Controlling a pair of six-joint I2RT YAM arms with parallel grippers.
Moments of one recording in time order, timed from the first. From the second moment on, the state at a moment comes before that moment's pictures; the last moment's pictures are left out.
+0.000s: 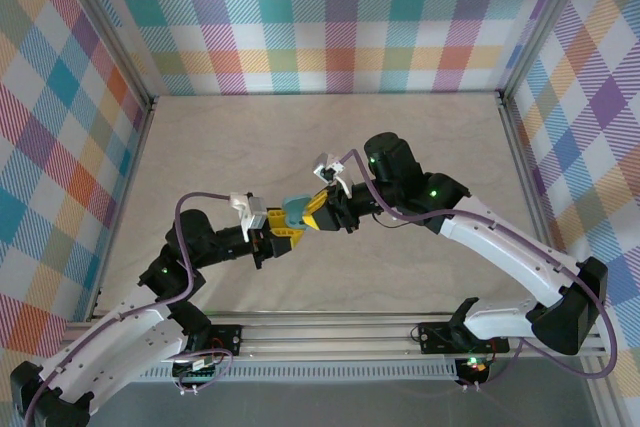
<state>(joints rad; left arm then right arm) -0.67 0.62 0.51 0.09 0.58 -0.16 0.83 1.27 1.22 -0.48 -0.76 0.07</state>
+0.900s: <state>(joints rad) -0.67 0.63 0.51 0.08 0.57 -0.17 0.84 1.28 1.26 -0.57 -0.72 0.02</state>
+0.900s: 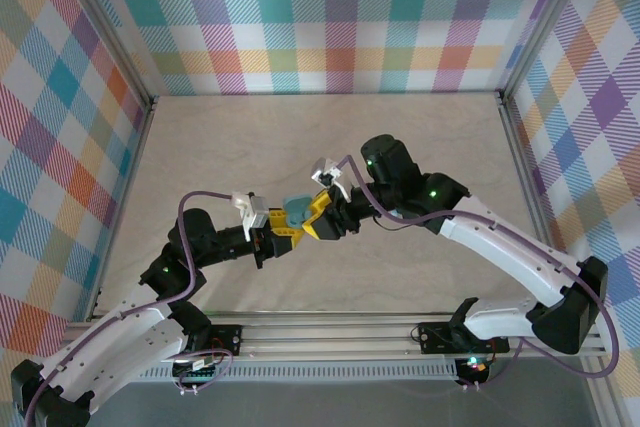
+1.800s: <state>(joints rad) -0.67 0.63 0.50 0.09 0.52 -0.21 0.86 1.39 1.43 -0.73 -0.64 0.10</state>
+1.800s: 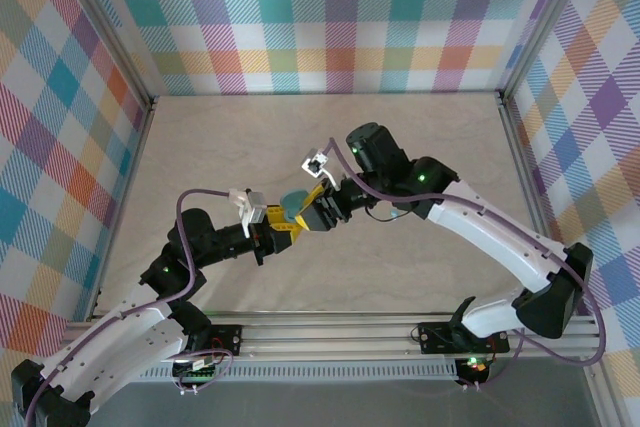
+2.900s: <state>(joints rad) -0.66 0.56 0.44 0.21 0.49 -0.15 0.88 1.32 1.56 -0.81 -0.52 0.17</state>
